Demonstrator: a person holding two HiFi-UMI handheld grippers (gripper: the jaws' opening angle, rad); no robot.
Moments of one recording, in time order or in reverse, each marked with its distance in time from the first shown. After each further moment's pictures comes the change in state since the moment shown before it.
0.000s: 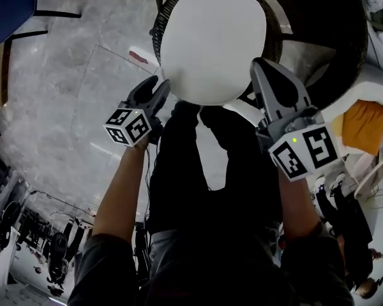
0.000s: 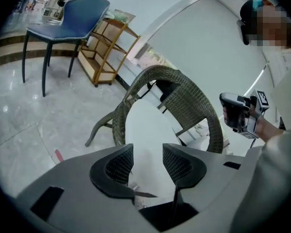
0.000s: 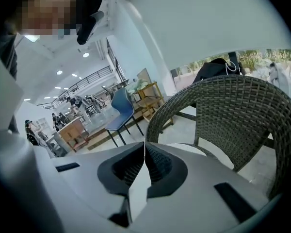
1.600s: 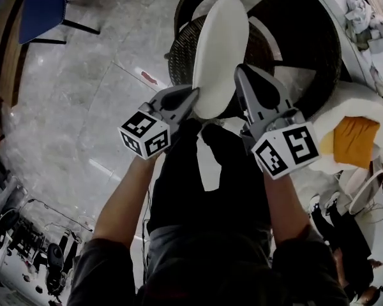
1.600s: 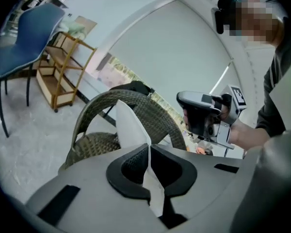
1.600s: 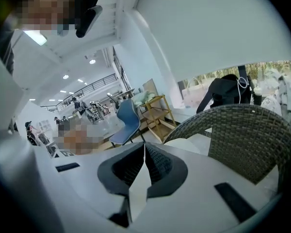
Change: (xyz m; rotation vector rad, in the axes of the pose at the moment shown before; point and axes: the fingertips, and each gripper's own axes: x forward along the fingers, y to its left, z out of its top) left arm -0.027 -0.140 0.112 0.243 -0.055 -0.285; right arm 0.011 0.055 0.080 -0.036 -0.102 0.030
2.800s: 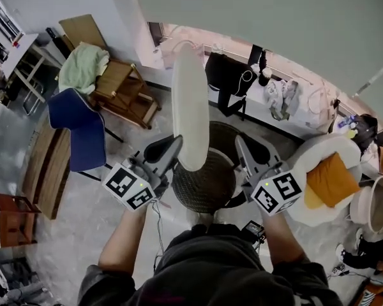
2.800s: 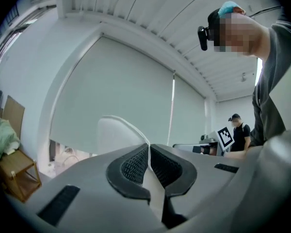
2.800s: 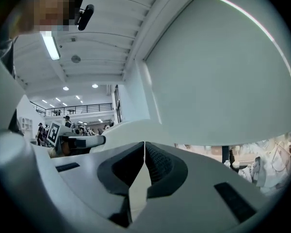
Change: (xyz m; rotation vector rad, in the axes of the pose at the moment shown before) left arm -0.089 -0.303 0.424 0.594 -0.334 -0.246; right arm -0.228 0.022 0.348 -0.155 -0.453 -0.185
